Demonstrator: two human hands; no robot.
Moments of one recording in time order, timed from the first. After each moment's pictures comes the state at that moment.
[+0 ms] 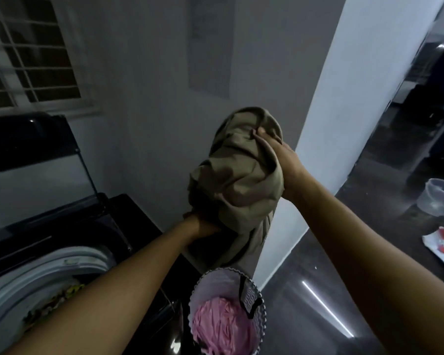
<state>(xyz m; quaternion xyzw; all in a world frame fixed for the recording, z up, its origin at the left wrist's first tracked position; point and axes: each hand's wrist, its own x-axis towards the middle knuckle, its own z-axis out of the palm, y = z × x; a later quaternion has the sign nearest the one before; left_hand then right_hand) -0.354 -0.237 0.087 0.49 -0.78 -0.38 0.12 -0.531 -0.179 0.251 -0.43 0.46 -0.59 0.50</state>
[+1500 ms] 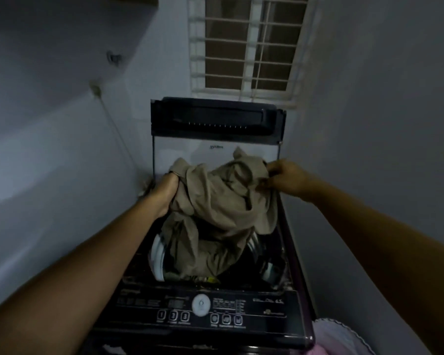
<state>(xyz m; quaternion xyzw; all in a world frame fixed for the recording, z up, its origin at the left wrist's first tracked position) 0.042 -0.117 0.138 0.68 -0.17 -0.39 0.60 -0.182 -0.301 0.186 -0.87 0.35 -0.09 0.33</state>
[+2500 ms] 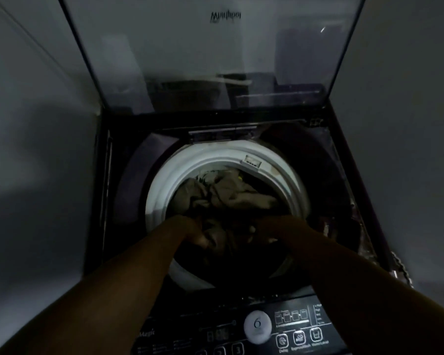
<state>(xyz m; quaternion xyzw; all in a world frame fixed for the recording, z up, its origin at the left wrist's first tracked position) 0.113 -0.161 -0.173 0.68 -0.42 -0.56 -0.22 -0.105 -0.265 -0.193 -0.75 0.41 0.42 0.32</state>
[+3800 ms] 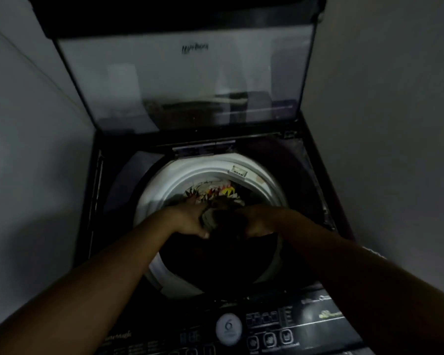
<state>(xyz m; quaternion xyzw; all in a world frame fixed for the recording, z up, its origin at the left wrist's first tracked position) 0.094 -0.194 -0.102 0.68 -0.60 -0.41 -0.14 -0.110 -0.286 -0.096 -0.82 0.31 0.27 0.40</state>
